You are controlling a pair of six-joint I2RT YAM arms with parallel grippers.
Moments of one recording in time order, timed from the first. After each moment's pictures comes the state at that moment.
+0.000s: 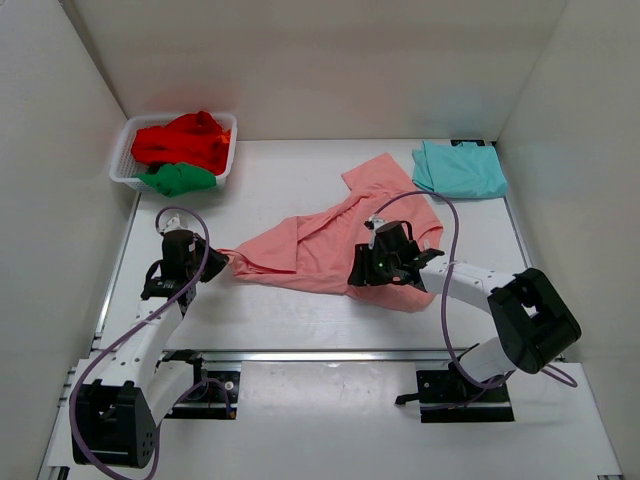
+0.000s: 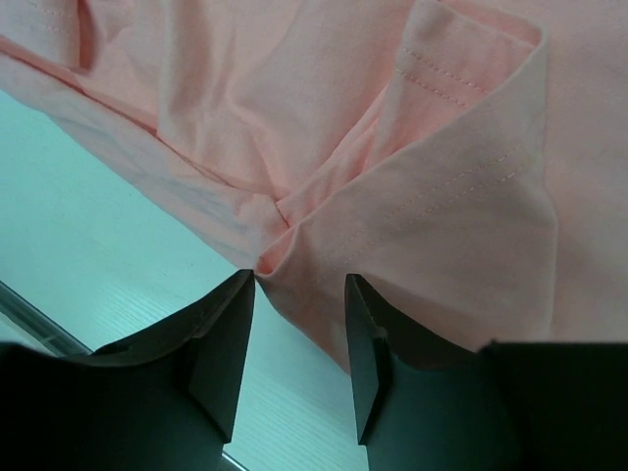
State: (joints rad) left arm -0.07 0.92 0.52 -0.23 0.05 -0.73; right arm 0.58 1.46 0.71 -0.10 -0.23 0.45
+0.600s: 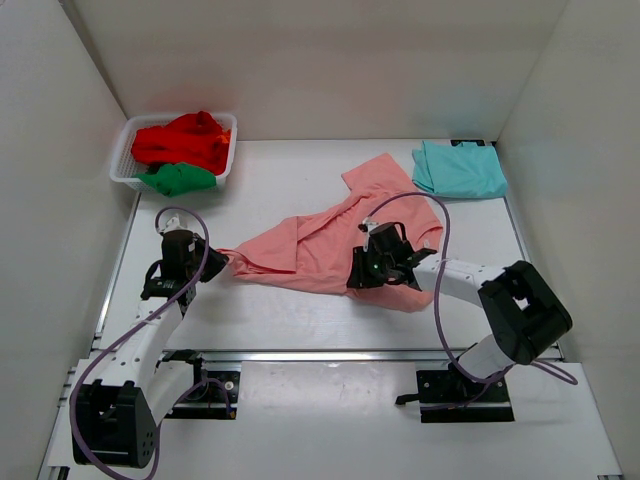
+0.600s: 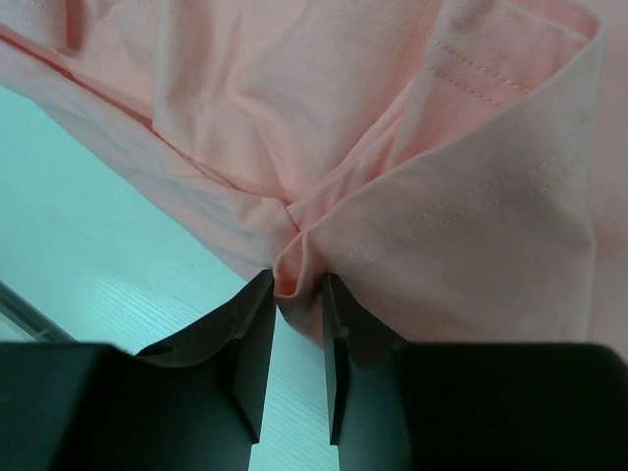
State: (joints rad) left arm -0.06 0.92 0.52 -0.23 0.05 -0.73; right arm 0.60 1.52 0.73 -0.09 -0.24 0.45
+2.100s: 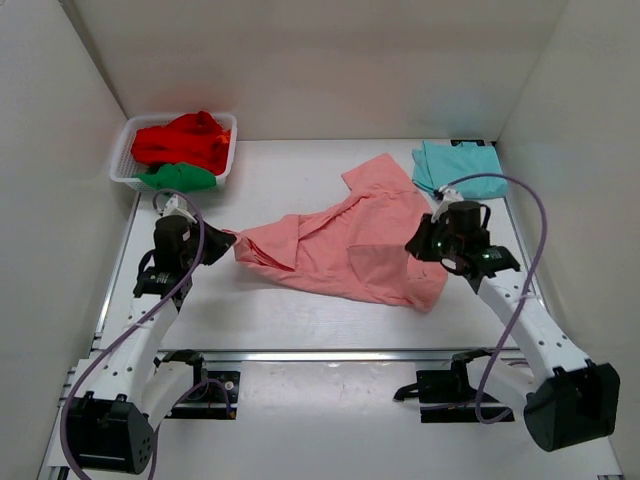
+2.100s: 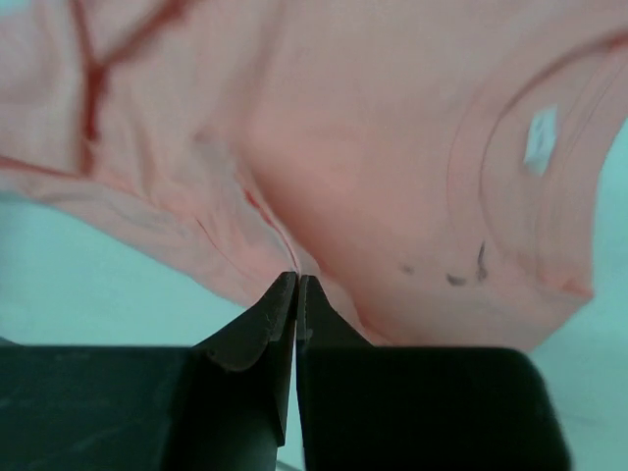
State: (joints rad) left arm -0.09 0.89 0.66 -0.25 0.16 -0.76; right arm 0.23 1.01 0.84 -0.44 -0.20 0.30
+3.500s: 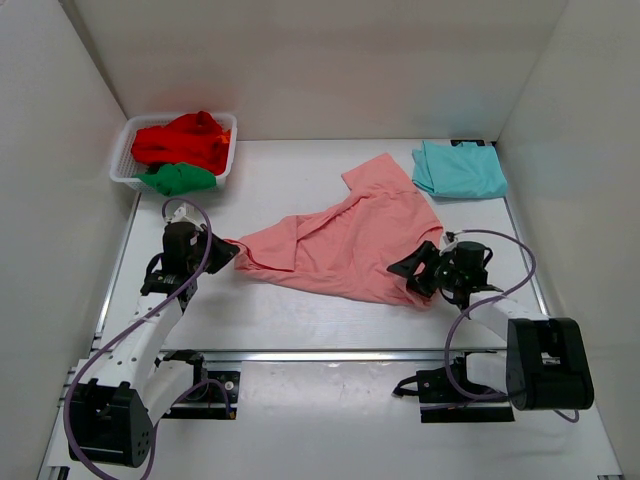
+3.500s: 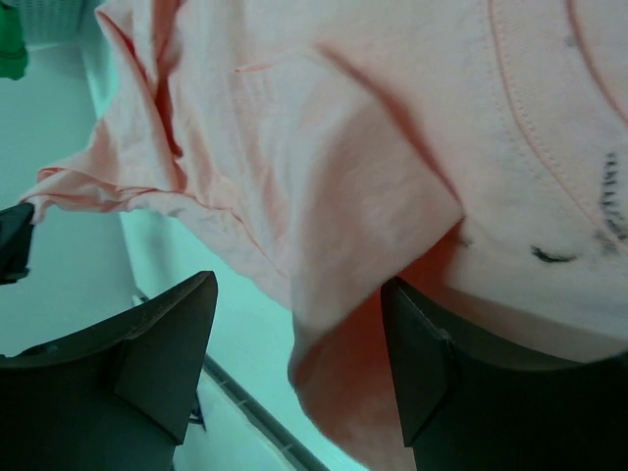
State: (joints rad) left arm -0.11 0.93 0.58 -0.22 0.15 -0.76; right arm 0.01 1.20 0.32 0.20 -0.62 0.77
